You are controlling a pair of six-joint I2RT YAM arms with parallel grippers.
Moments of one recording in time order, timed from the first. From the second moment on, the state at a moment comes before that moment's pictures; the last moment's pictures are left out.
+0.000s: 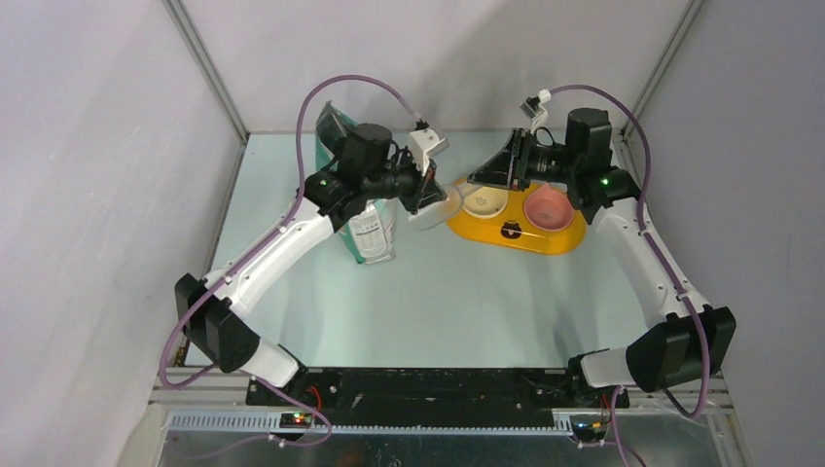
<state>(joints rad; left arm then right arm) -0.65 1.50 1.49 -0.44 0.46 0.10 0.24 1.38 1.37 -0.33 -0.95 0.68</state>
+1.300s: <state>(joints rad) -0.22 1.53 1.78 -0.89 -0.01 -0.21 0.21 1.33 1.54 -0.68 -0.70 0.10</state>
